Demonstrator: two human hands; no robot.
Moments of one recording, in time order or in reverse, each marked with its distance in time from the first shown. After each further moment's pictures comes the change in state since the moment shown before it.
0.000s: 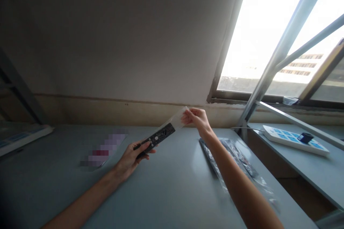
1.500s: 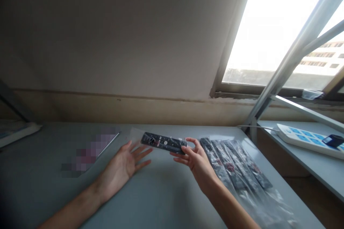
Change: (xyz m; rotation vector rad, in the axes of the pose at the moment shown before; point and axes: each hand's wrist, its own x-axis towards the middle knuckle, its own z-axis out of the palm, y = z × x) left_hand -0.006 -0.005 0.008 -0.328 0.037 -0.210; right_hand -0.106 0.054 0.008 0.491 0.045 0.490
